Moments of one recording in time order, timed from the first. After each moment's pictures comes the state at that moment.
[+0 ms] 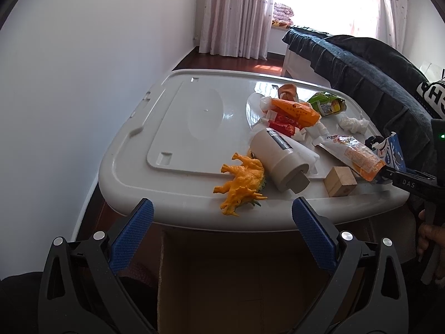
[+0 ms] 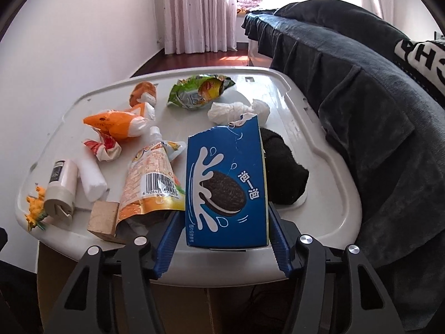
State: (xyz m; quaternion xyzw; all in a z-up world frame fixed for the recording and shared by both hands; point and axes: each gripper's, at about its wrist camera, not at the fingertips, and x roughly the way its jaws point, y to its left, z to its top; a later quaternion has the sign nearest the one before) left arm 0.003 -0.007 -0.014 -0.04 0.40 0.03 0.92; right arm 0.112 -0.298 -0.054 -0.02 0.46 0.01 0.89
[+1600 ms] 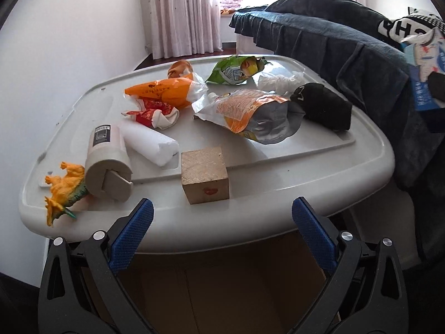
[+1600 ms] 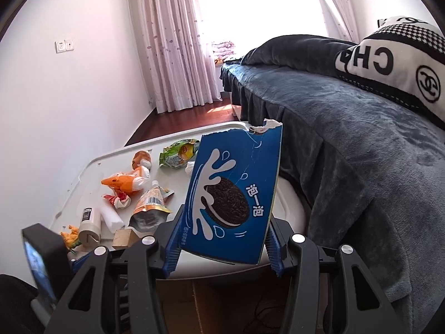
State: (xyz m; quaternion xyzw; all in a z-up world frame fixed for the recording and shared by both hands) left arm 0.054 -0.198 -0.075 0.03 0.40 -0.04 0.91; right arm 0.022 -0.375 0.023 0.08 0.31 -0.01 0.95
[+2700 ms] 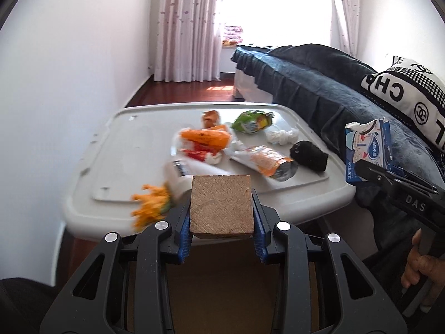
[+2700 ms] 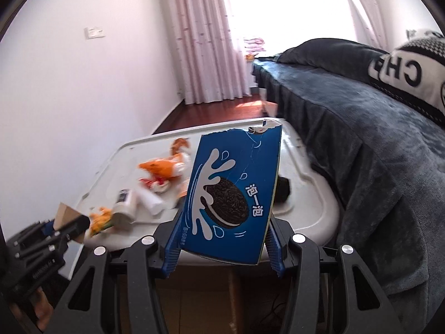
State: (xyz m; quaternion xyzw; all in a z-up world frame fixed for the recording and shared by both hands) left arm -0.026 -0.099 0.038 -0.02 0.34 -0.07 0.94; right arm -0.008 -0.314 0.037 0.05 0.33 0.10 0.94
